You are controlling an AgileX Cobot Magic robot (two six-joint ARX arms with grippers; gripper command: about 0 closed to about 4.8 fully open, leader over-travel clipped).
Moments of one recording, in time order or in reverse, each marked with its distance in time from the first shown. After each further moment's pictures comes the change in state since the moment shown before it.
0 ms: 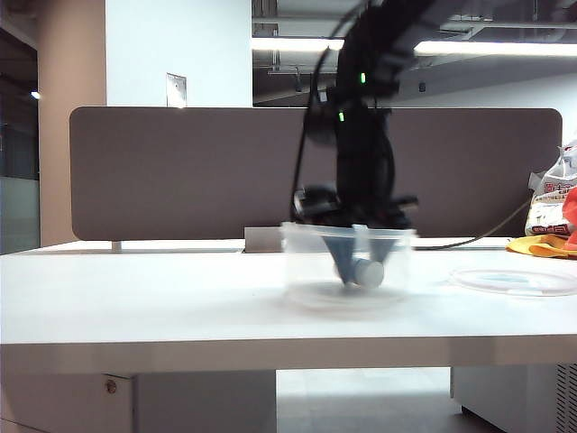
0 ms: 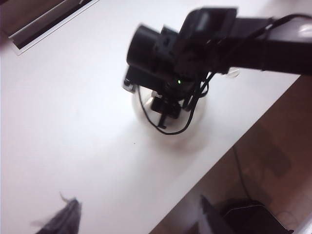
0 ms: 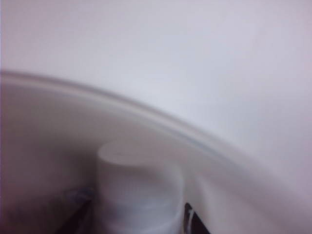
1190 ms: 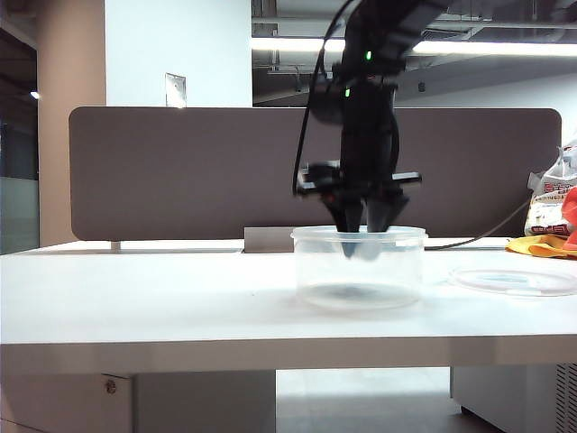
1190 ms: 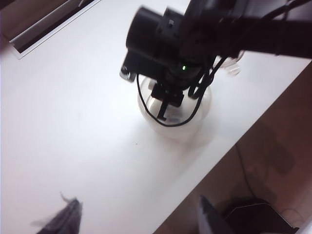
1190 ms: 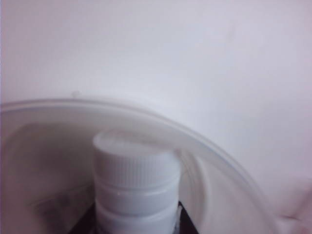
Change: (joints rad) left arm 0.000 0.000 0.000 0.000 0.000 0.026; right arm -0.009 -0.045 0.056 -0.039 -0.024 0.010
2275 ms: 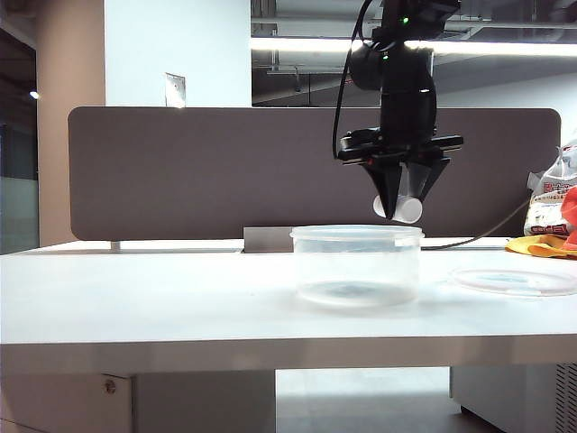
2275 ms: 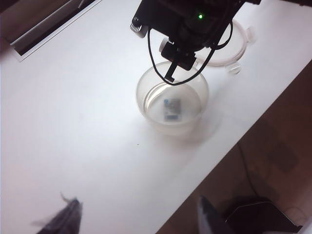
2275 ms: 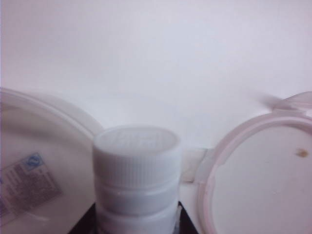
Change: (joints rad) left arm 0.000 0.000 0.000 0.000 -0.001 0.018; right arm -0.113 -0.013 0.146 -0.117 0.045 0.014
